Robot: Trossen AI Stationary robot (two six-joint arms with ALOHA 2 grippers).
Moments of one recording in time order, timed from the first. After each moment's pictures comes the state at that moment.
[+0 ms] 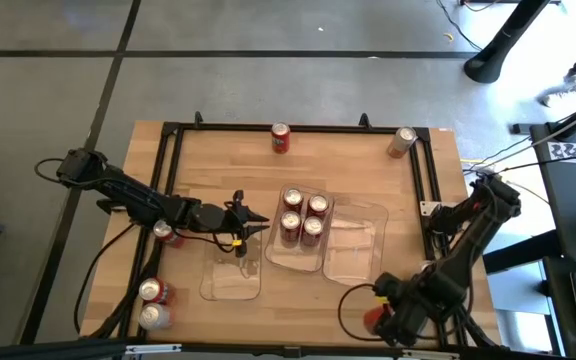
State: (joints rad) left arm -0.26 1.31 0.46 0.51 -0.40 -0.16; right arm 0.88 1.64 1.53 -1.17 -0.13 1.65
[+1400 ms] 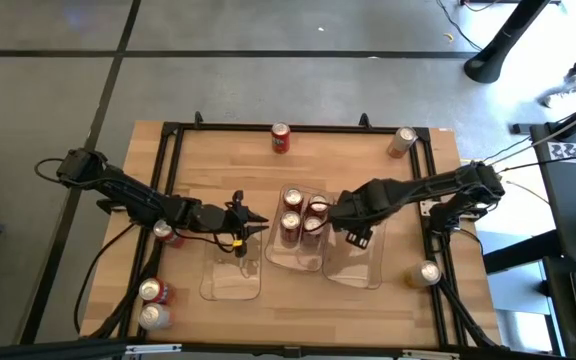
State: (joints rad) left arm -0.26 1.31 0.46 0.47 -0.40 -0.18; right arm 0.21 1.66 1.53 -1.57 0.15 0.66
